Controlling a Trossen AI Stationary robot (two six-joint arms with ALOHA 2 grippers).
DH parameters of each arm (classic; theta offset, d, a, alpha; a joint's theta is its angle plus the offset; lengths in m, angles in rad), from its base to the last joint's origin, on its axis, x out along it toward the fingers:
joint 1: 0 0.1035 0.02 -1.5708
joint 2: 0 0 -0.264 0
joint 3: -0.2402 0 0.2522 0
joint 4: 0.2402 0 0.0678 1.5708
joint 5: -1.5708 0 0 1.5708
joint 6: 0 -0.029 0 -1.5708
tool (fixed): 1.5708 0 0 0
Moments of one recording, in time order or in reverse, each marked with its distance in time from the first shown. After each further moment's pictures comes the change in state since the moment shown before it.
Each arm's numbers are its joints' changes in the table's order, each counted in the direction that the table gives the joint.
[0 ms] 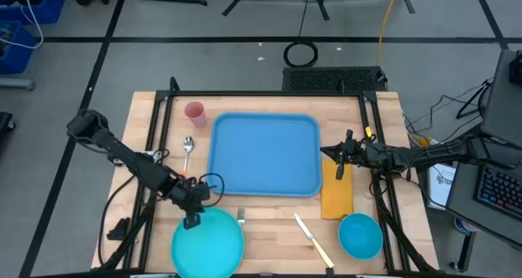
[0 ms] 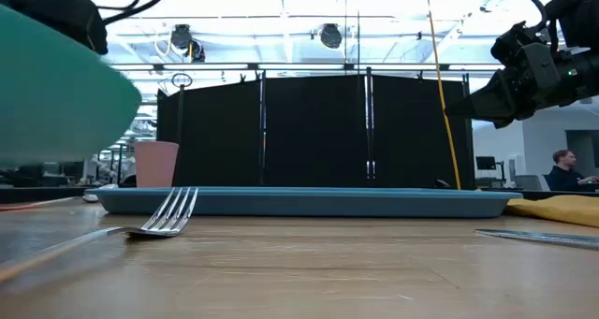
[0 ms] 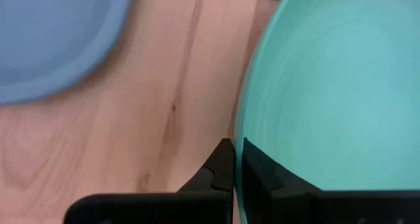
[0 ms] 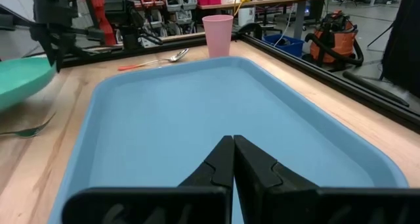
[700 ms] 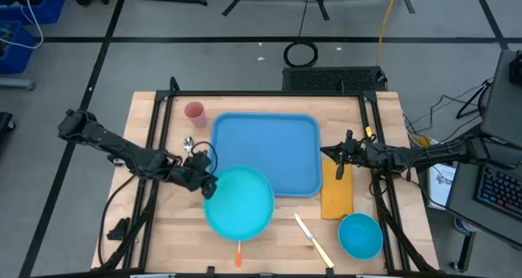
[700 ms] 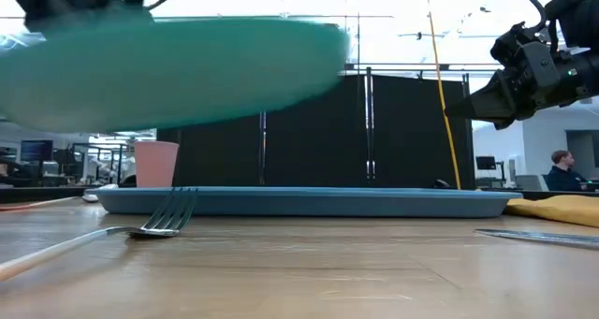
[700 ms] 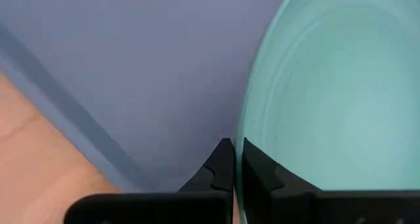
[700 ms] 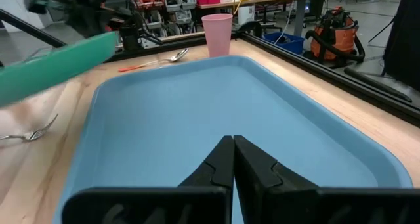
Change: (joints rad) left arm 0.217 -0.133 0.000 -0.001 0.347 0.245; right arm 0.000 0.002 0.000 0.000 0.000 -0.022
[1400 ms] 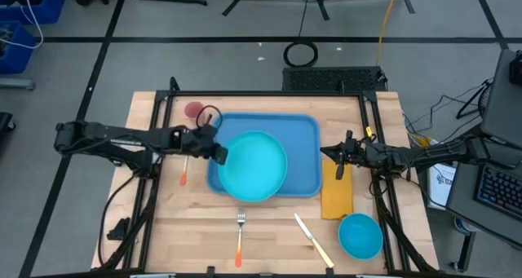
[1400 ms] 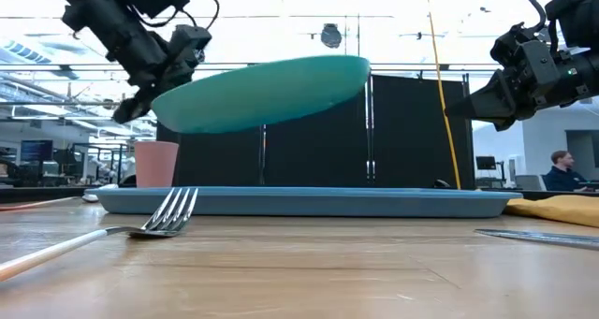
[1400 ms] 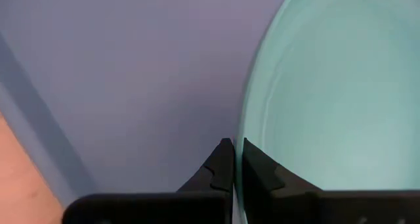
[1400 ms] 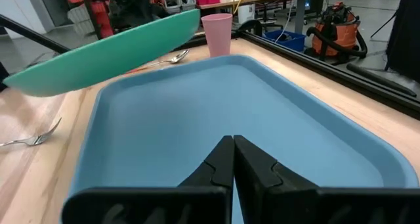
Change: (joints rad) left arm 0.476 0.031 -0.001 -0.163 -0.245 -0.184; right arm 0.000 0.000 0.000 0.001 0.003 -0.030
